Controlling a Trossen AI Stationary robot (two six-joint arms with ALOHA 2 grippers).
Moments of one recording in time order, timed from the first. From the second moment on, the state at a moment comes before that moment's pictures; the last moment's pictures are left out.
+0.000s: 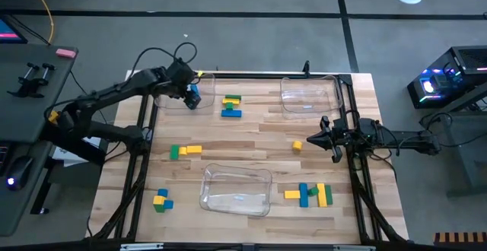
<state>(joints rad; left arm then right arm) 0.64 1.22 1.02 -0.87 -0.13 -0.16 -0.01 0.01 0.01 0.03 -0.12 0.34</state>
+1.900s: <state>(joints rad) -0.78 1.78 0.99 -0.87 0.30 -0.61 -0.01 0.01 0.01 0.03 -0.12 0.34</state>
